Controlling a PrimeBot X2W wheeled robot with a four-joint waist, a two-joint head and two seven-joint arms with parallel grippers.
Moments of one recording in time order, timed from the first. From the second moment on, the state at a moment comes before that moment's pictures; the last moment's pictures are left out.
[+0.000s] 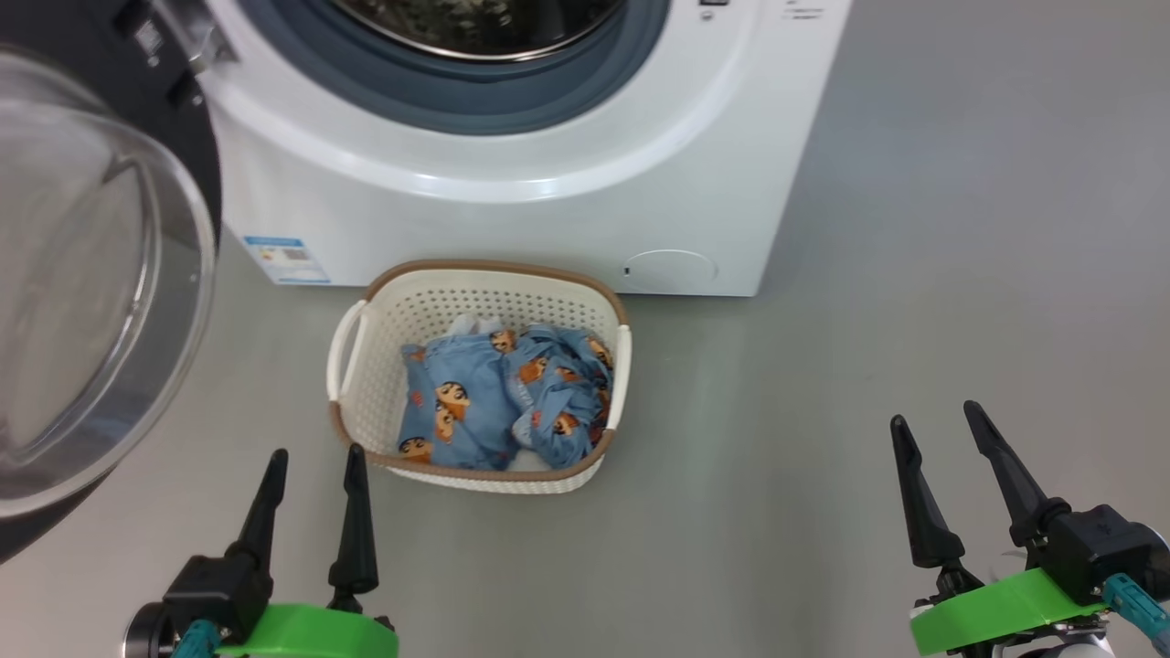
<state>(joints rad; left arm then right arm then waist) -0.06 0.06 -0.19 0.10 -0.29 0.07 -0.23 -0.02 -0.07 -0.05 0.00 0.12 0.12 -0.24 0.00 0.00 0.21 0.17</state>
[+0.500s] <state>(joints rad) -0.07 0.09 -0.19 0.12 -0.28 0.09 -0.20 0.02 -0.06 -0.02 0.00 0.12 0.12 -0.25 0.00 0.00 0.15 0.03</state>
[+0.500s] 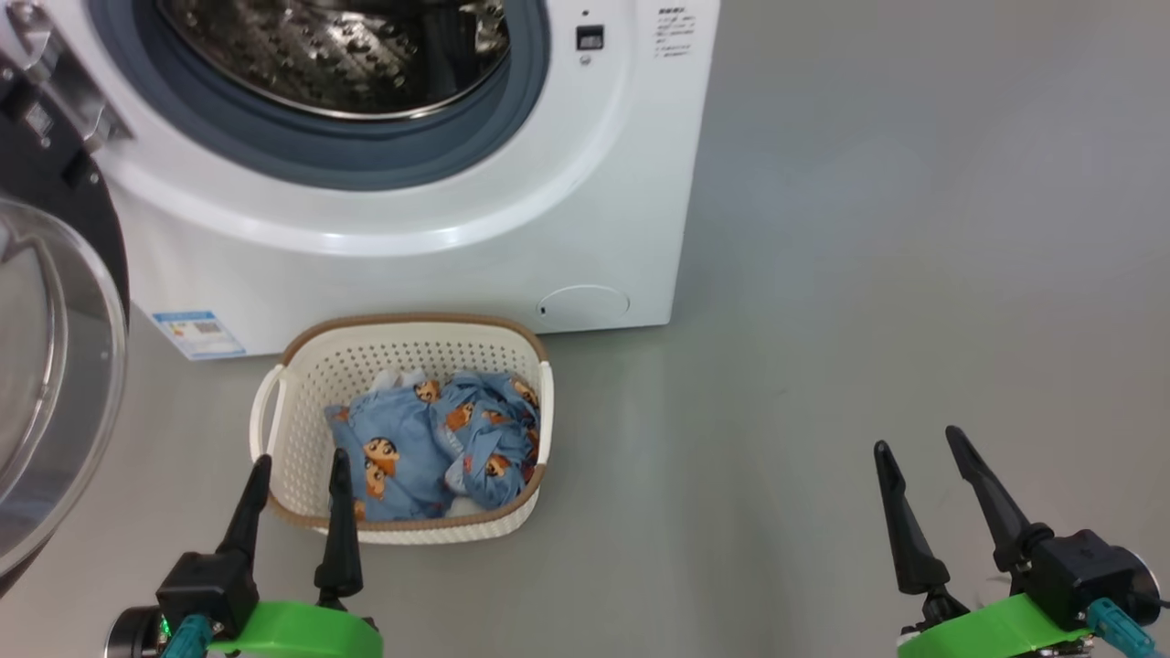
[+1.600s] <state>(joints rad) 0.00 0.12 -0.20 0.10 -0.30 0.12 -0.16 0.09 -0.05 -0.02 -0.02 0.13 0.12 -0.25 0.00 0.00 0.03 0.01</state>
